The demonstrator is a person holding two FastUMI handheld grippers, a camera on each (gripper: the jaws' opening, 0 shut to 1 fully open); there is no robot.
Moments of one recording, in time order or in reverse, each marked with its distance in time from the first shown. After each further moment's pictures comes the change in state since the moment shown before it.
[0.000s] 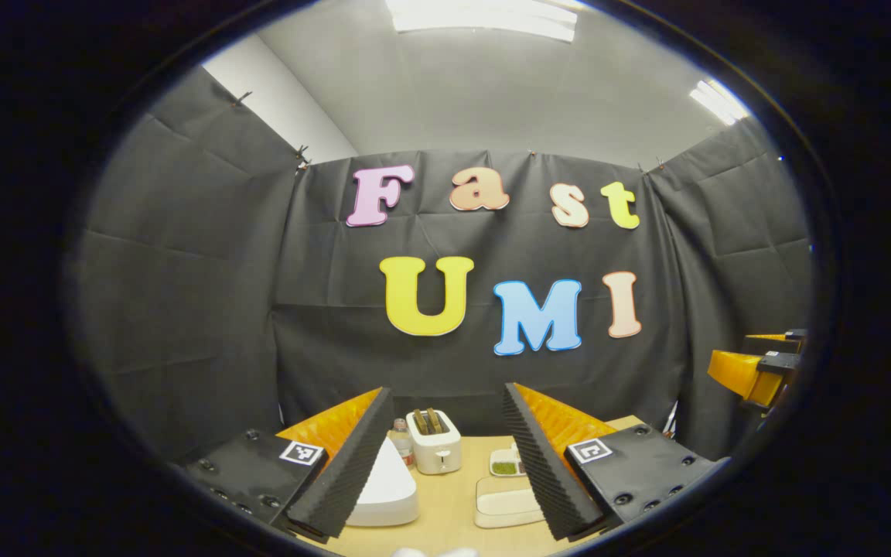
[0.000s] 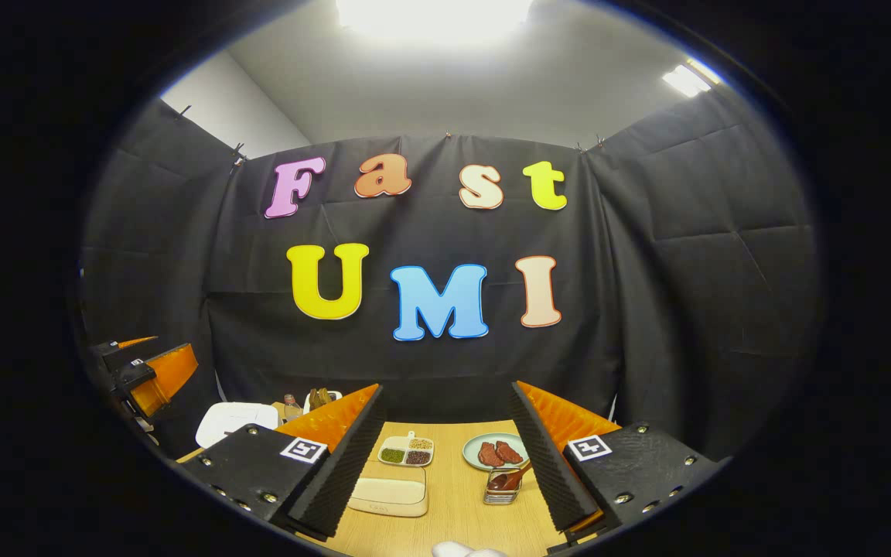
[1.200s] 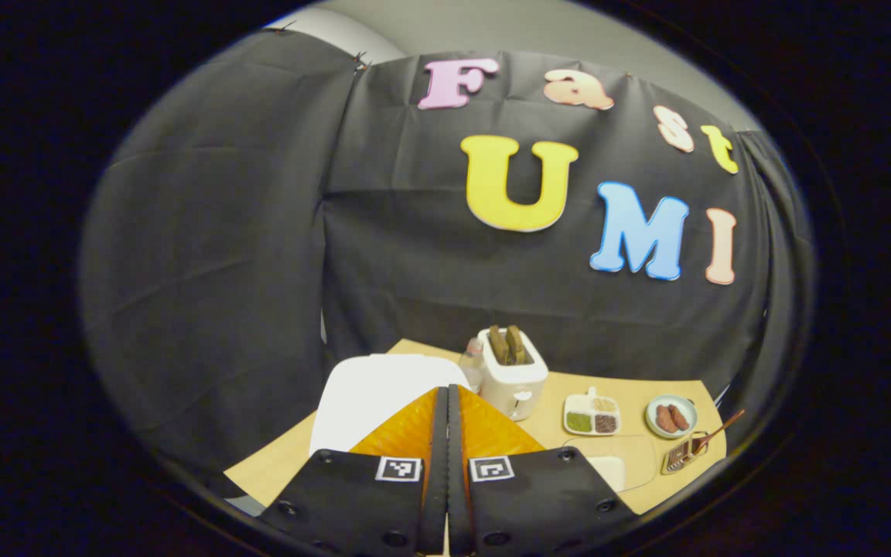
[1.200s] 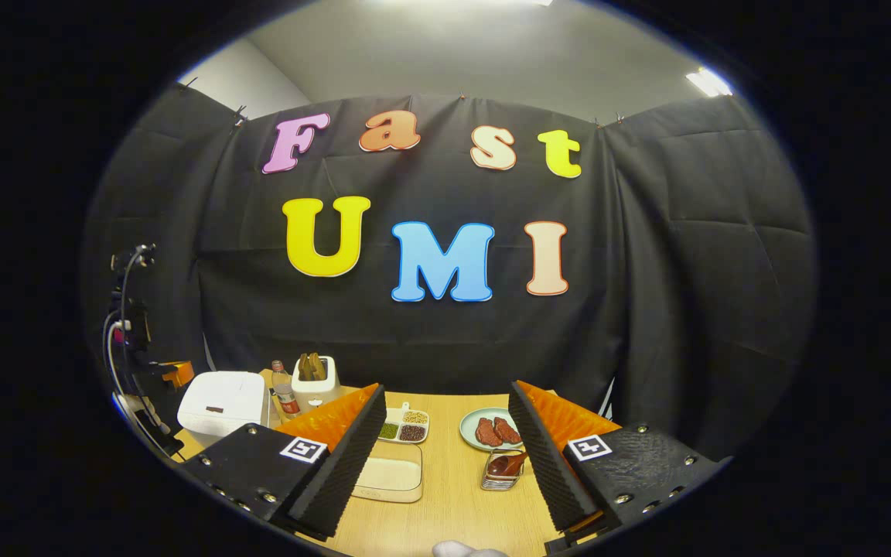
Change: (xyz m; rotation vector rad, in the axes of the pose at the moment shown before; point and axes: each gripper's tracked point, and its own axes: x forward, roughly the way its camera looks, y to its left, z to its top) left arm 0.137 0.144 -0.215 -0.088 0.445 0.255; right arm 0.041 0.021 -0.047 -0.066 0.166 -0.013
